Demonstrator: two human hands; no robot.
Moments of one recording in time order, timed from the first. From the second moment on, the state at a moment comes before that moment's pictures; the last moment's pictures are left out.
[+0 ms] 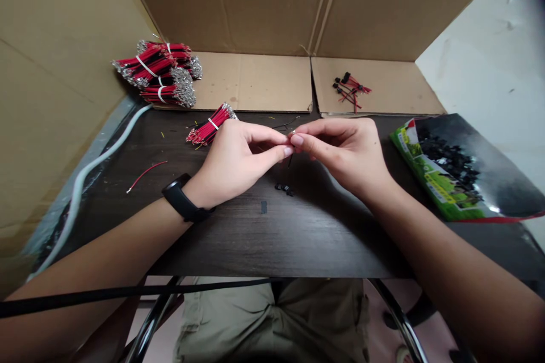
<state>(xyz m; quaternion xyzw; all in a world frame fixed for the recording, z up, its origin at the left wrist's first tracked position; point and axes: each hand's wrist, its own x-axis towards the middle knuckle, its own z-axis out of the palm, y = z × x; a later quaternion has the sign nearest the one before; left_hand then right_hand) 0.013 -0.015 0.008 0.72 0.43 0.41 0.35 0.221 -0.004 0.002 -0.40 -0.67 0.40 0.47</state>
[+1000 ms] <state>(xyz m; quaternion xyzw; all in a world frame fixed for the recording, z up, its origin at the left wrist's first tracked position) 0.014 -0.017 0.010 0.71 0.44 0.41 0.35 0.219 -0.005 0.002 -0.42 -0.65 0.41 0.48</state>
